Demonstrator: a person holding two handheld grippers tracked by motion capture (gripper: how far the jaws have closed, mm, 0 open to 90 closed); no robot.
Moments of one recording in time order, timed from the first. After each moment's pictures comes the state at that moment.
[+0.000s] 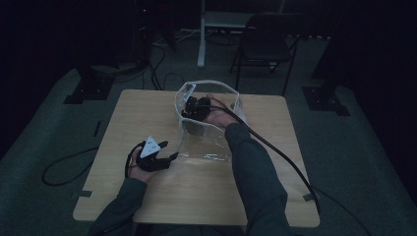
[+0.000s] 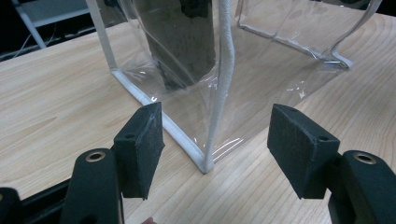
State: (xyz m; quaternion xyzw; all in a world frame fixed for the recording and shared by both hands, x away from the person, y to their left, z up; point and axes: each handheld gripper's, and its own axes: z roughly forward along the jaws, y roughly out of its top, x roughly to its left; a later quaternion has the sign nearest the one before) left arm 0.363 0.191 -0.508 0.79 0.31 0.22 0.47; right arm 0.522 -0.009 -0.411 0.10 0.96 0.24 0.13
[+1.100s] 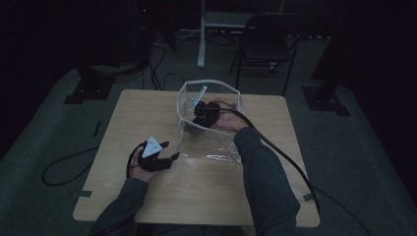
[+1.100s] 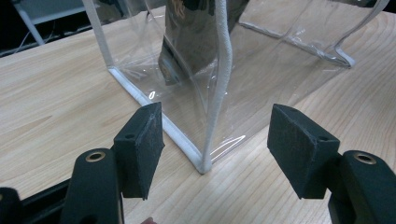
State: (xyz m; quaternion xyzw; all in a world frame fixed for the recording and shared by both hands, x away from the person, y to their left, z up) left arm 0.364 0.187 -0.510 0.80 0.31 0.22 0.47; right arm 0.497 -0.039 -0.399 0.07 0.96 0.26 0.06
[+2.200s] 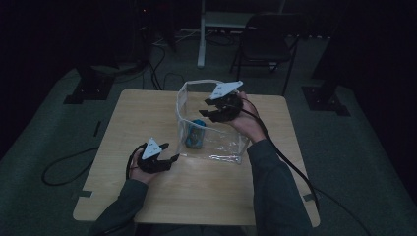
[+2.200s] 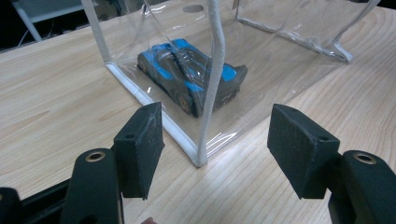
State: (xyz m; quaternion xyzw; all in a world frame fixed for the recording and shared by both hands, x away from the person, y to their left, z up) left arm 0.361 0.188 -0.513 0.80 0.31 0.22 0.47; right arm 0.442 -0.099 -0.331 0.16 0.87 0.43 0.20
